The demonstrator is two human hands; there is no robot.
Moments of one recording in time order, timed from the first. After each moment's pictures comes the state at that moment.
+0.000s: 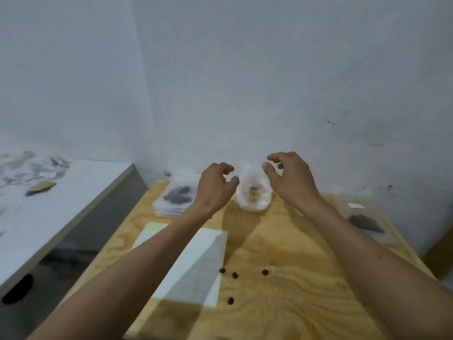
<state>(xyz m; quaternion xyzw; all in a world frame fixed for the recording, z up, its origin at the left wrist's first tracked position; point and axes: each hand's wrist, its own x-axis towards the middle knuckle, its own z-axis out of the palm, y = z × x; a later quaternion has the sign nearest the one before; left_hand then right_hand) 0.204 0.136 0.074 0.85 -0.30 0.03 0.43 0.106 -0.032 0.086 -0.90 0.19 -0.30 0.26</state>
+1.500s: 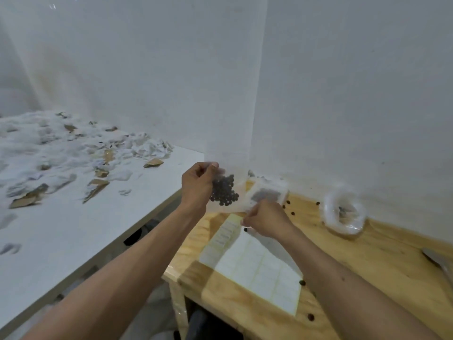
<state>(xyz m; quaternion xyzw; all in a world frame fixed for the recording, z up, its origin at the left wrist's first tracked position) 0.264 0.338 0.058 0.64 -0.01 0.10 0.76 0.196 0.173 0.046 -0.95 0.08 0.05 0.31</state>
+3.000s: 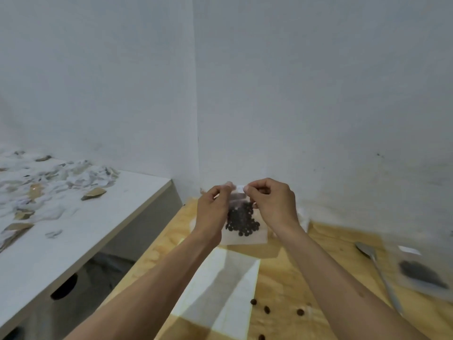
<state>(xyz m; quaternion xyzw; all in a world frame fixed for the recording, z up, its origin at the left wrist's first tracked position) 0.223 0.200 0.070 0.60 -0.11 -0.06 0.79 0.171 0.072 0.093 -0.78 0.12 -0.31 0.53</state>
